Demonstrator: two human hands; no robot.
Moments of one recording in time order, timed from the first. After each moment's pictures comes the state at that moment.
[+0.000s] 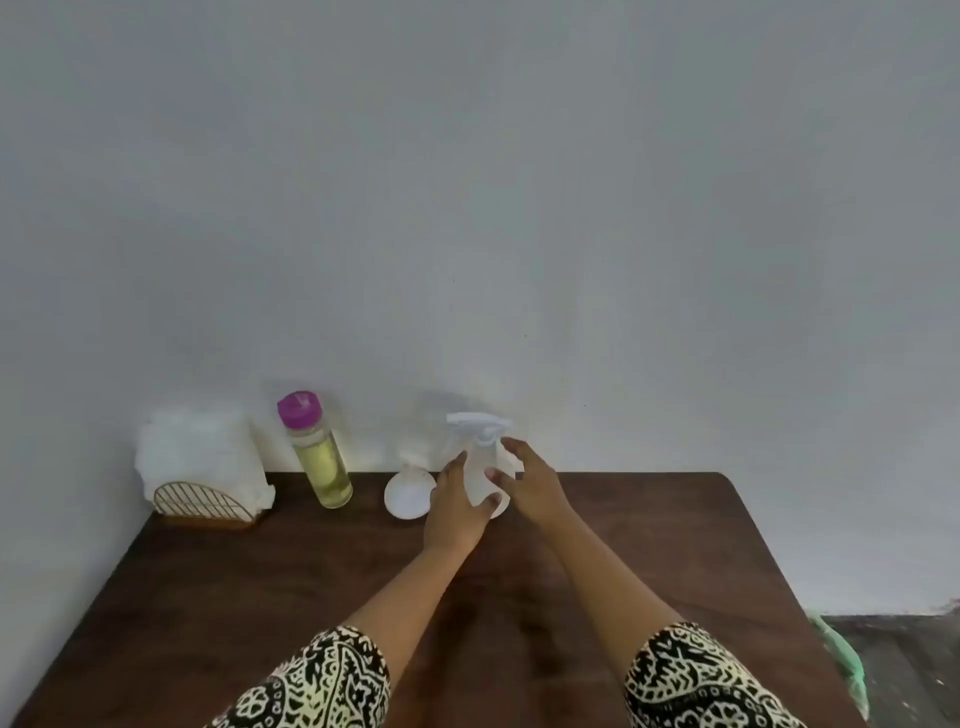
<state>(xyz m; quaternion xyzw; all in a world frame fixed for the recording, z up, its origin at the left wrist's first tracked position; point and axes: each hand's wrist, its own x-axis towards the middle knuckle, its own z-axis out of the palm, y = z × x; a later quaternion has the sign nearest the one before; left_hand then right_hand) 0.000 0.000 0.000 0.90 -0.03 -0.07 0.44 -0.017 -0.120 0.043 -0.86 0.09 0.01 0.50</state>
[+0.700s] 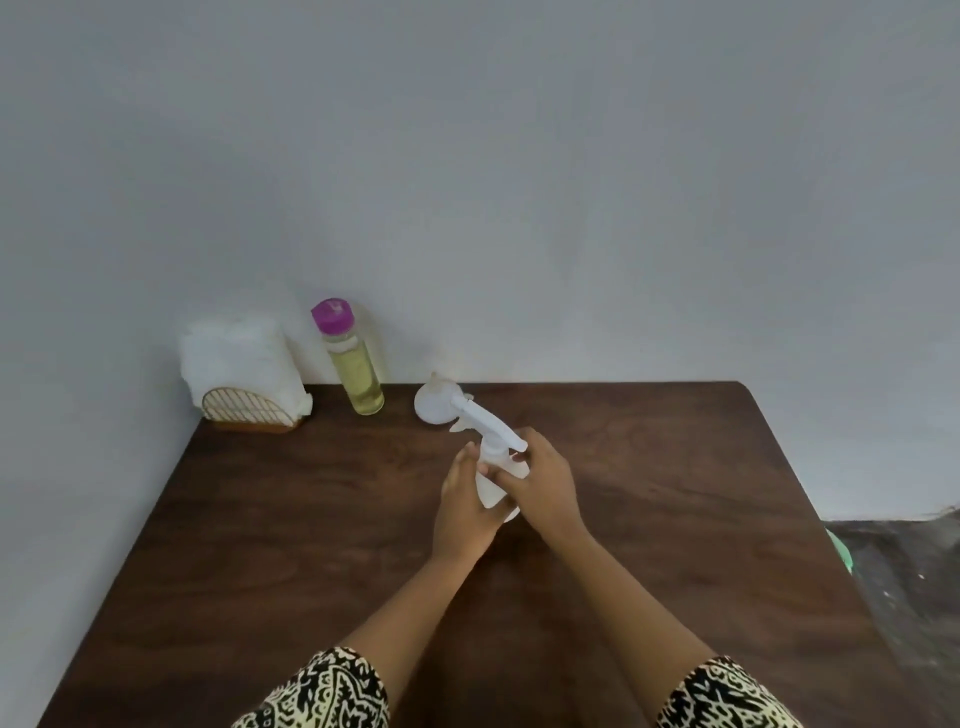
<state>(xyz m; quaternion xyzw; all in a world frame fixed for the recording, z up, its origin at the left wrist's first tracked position) -0.107 0.056 -0.042 0.87 -0.05 -0.07 0.49 -0.121 -0.057 0.007 -0.87 0.10 -0.08 0.47</state>
